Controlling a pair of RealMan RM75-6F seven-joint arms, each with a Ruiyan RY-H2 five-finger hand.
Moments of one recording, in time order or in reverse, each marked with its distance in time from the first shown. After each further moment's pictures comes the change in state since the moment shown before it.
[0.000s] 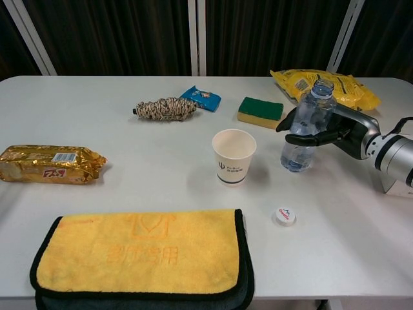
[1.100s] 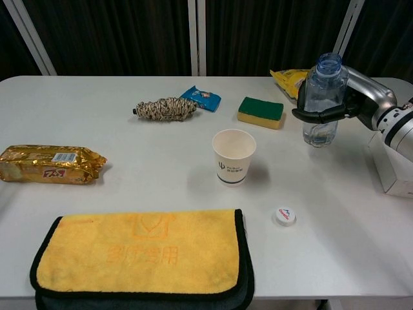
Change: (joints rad) left arm 0.012 -0.003 0.002 0.013 -0.002 0.011 -0.022; right arm -0.023 0.071 0.098 -0.179 0.051 0.127 -0.545
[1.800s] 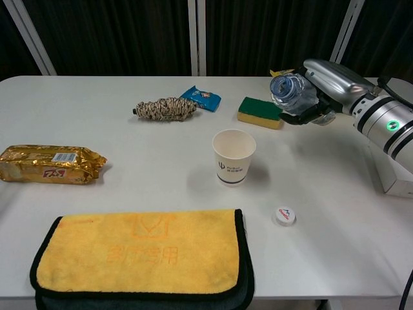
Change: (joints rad) left arm -0.001 0.005 -0.002 -0.005 0.005 0.001 0.002; right arm 0.061 -0.060 0.061 0.001 0.046 -0.008 -0.680
